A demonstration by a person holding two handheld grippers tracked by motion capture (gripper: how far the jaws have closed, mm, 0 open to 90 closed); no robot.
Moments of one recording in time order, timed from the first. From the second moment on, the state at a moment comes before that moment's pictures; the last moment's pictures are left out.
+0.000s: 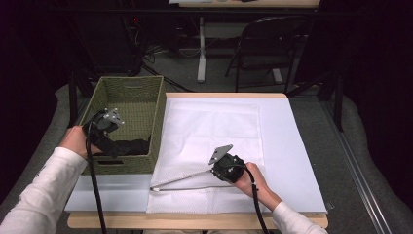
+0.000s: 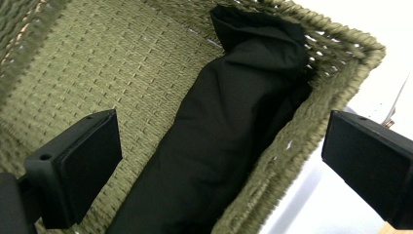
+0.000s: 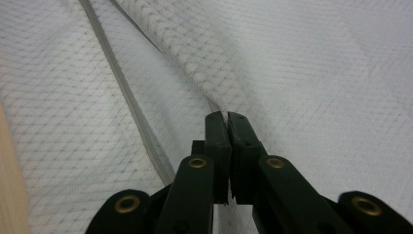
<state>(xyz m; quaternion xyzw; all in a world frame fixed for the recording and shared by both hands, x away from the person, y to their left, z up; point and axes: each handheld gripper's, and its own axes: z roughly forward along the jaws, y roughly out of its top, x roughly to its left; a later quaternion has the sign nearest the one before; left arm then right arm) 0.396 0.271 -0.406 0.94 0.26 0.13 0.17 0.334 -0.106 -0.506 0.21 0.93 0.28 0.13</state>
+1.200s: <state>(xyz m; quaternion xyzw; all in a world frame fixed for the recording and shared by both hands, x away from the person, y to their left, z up) 0.450 0.285 -0.456 0.97 0.23 0.04 0.07 0.334 -0.105 -0.504 0.20 0.93 0.28 0.13</state>
